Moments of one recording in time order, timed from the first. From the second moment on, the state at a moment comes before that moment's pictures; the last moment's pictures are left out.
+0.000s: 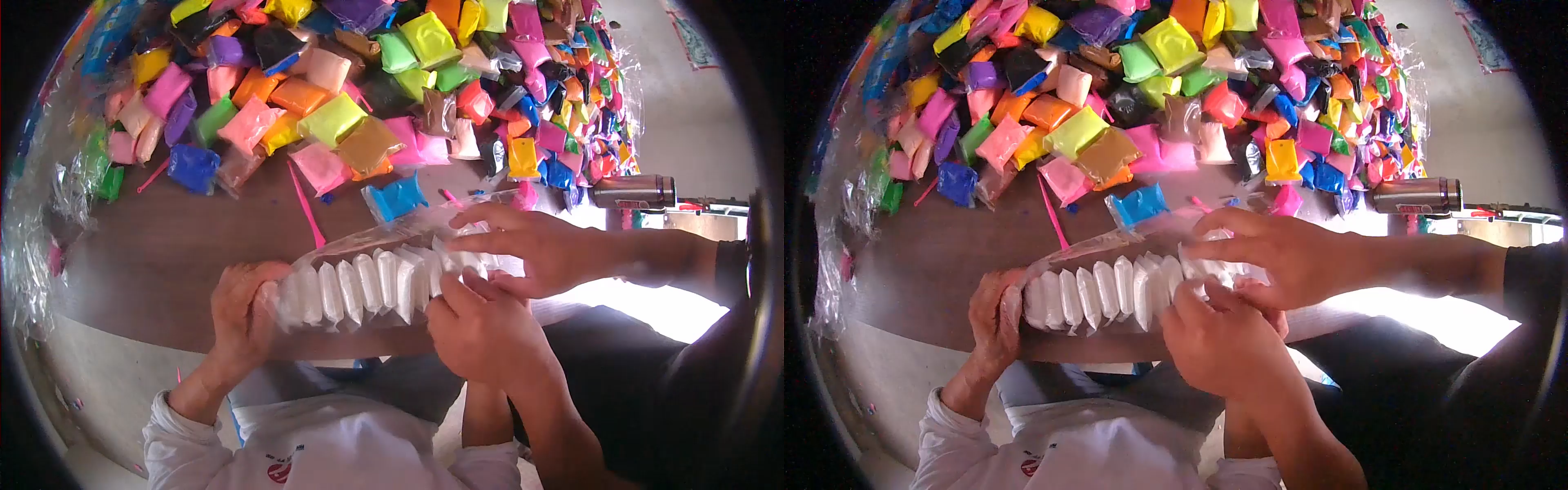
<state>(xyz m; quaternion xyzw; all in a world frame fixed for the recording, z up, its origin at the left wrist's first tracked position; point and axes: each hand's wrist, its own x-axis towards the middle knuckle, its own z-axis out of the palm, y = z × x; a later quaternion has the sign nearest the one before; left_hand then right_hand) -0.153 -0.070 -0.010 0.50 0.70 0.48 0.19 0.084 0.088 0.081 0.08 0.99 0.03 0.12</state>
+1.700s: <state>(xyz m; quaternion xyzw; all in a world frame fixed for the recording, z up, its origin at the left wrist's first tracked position) -0.153 -0.076 -0.017 0.51 0.71 0.46 0.16 0.134 0.074 0.037 -0.45 0.24 0.81 0.28</state>
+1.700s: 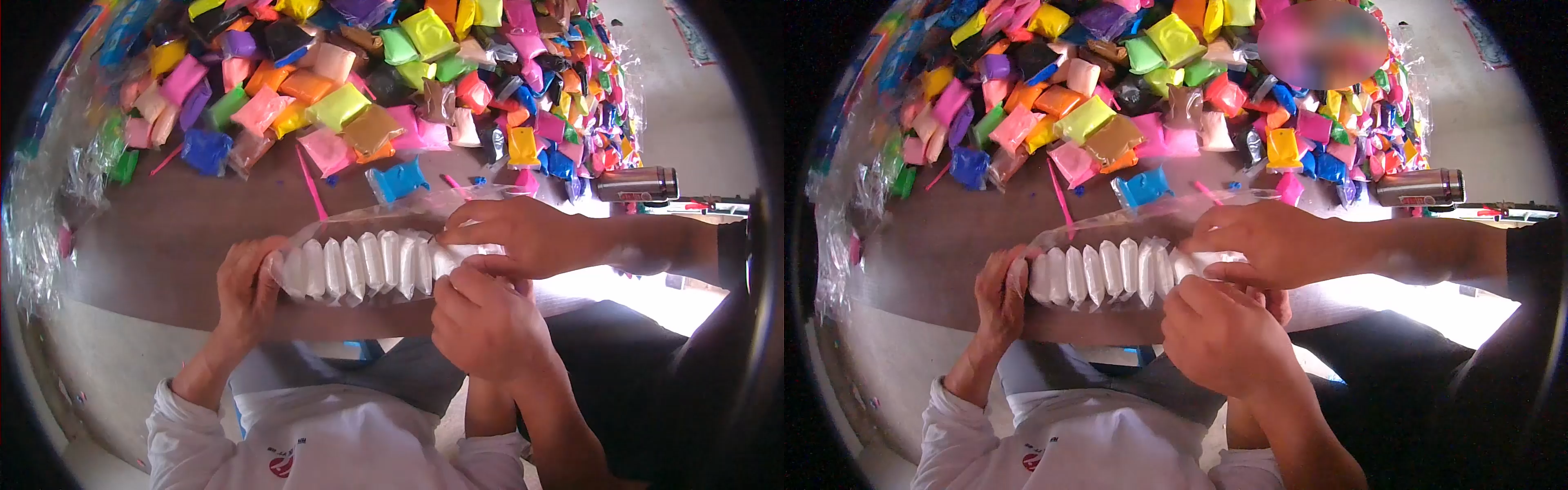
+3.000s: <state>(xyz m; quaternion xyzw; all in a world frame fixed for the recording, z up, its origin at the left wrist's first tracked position) -0.144 -0.073 -0.015 0.48 0.70 0.51 0.12 0.087 0.047 0.071 -0.05 0.90 0.42 0.10</state>
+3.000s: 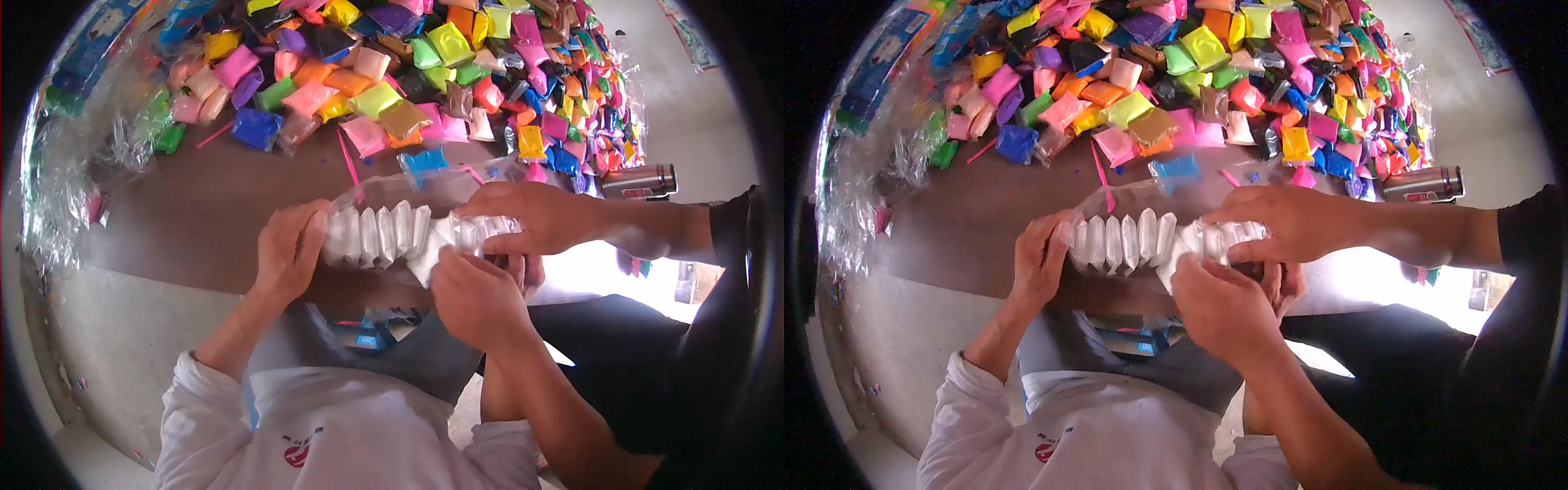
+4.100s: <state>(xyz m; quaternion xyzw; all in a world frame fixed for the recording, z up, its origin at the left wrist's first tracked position) -0.148 -0.079 -0.009 0.48 0.70 0.50 0.18 0.003 -0.008 0.070 0.40 0.86 -0.19 -0.23</state>
